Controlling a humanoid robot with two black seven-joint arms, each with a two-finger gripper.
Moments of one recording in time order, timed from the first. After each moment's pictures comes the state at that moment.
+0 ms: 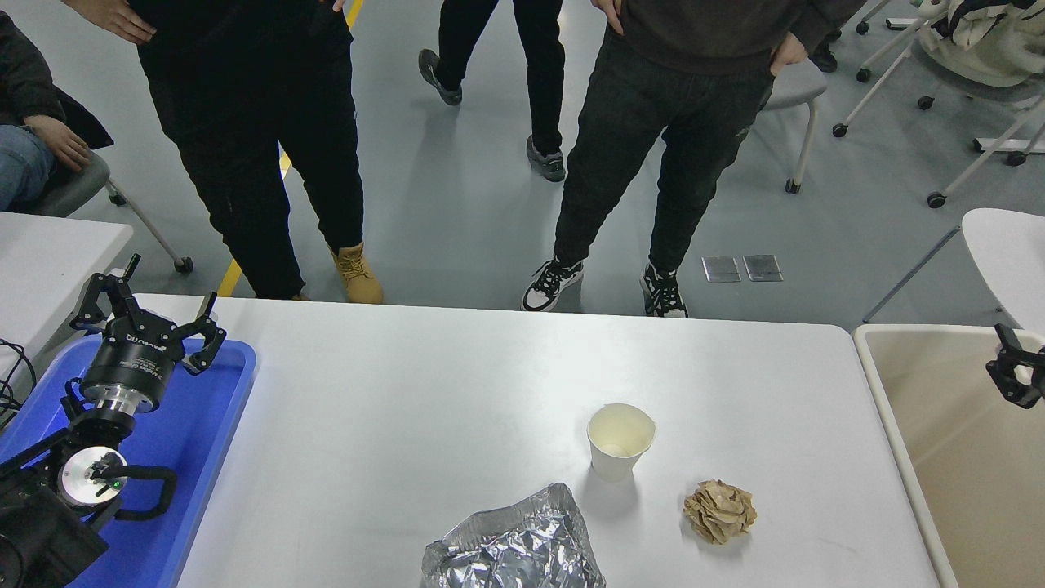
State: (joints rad) left arm -0.55 0.46 -0.62 -0.39 -0.23 -0.70 -0.58; right arm 0.36 -0.65 1.04 0.66 -0.13 0.20 0.39
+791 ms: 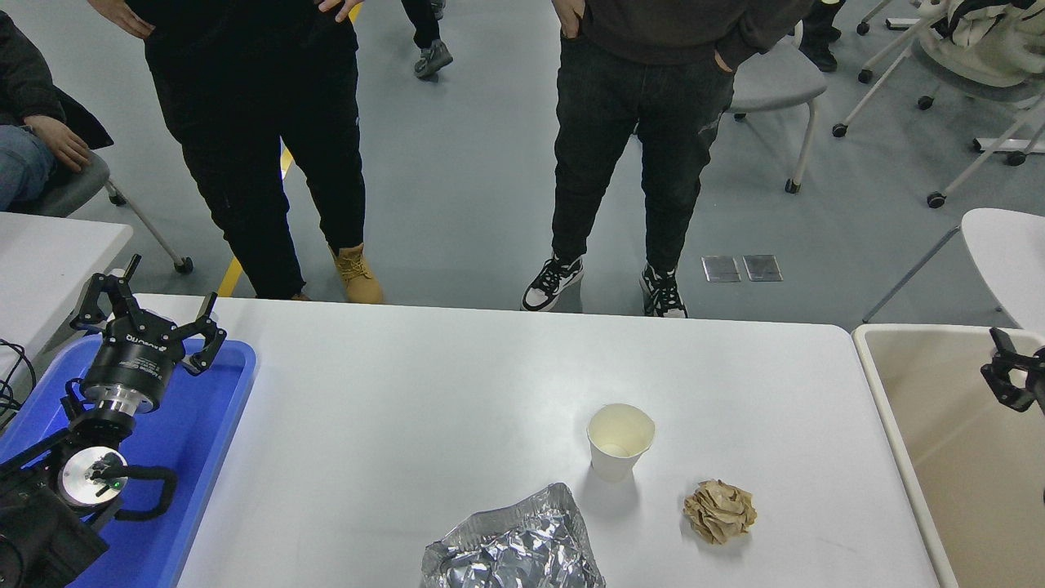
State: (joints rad) left arm -0.55 0.46 -0.62 -0.39 -0.23 -0.70 -0.58; right arm 0.37 -0.62 1.04 0.65 -0.13 0.20 0.39
